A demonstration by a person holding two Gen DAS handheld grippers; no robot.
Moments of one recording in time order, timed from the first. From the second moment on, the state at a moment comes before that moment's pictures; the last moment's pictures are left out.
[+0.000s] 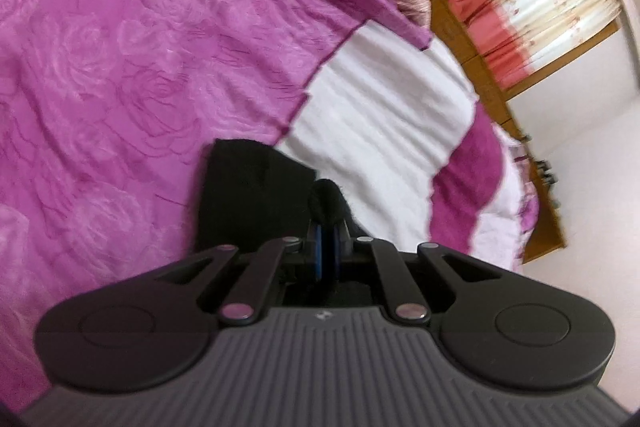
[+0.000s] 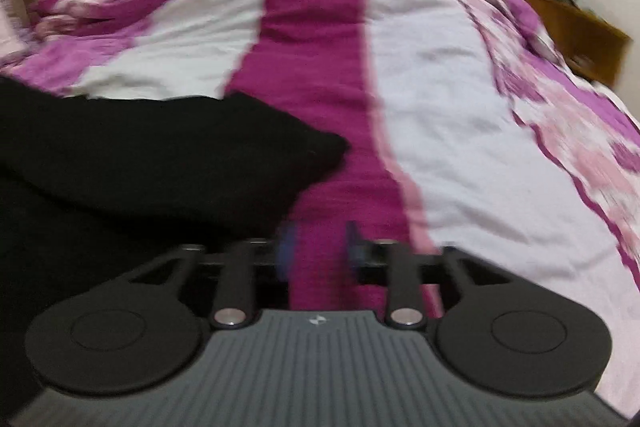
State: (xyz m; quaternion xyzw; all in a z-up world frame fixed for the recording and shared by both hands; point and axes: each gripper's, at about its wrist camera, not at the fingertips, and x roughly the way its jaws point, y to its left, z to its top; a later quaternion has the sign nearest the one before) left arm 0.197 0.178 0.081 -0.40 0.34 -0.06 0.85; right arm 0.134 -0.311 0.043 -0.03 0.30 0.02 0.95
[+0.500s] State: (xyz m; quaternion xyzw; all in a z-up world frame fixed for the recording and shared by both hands) left arm 0.192 0.148 0.157 -0.39 0.28 -0.11 0.87; right arm 0.100 -0.238 0.059 -0.18 0.23 0.17 0.94
